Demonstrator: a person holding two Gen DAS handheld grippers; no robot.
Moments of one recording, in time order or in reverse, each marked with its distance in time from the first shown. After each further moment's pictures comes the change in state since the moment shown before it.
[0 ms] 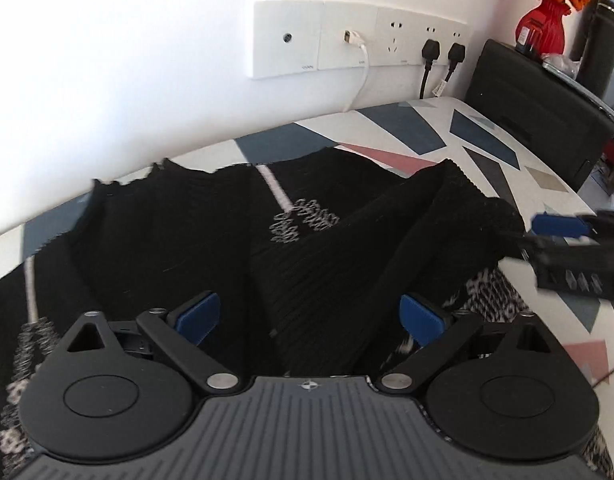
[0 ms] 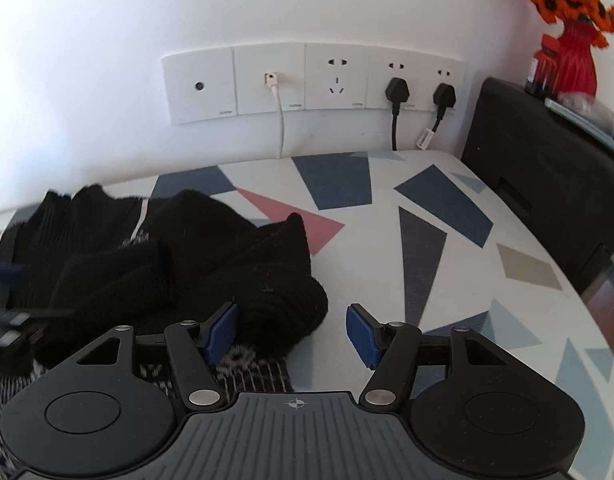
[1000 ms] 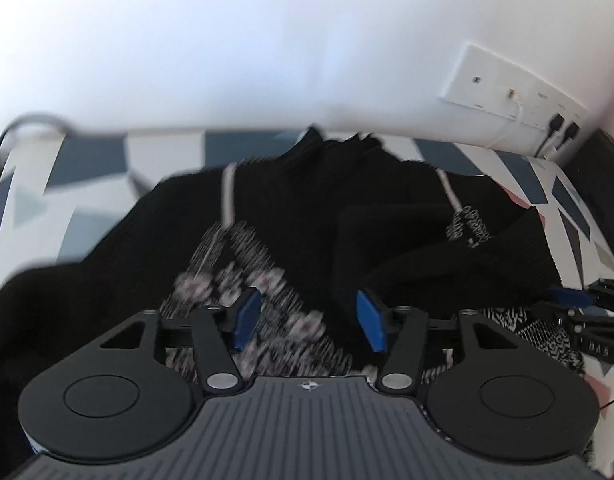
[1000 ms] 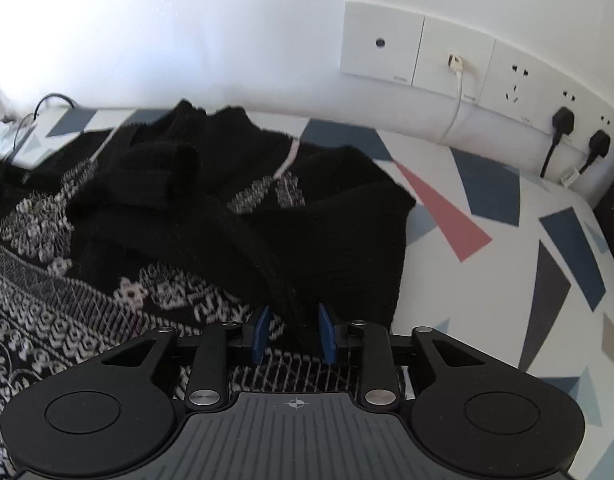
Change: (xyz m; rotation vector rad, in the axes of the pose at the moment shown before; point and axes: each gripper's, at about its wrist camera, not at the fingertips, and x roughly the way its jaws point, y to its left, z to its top) left arm -0.091 0.137 -0.055 -0.403 0.032 0.133; right arm 0.016 0.063 0.013 -0.312 0.129 0.278
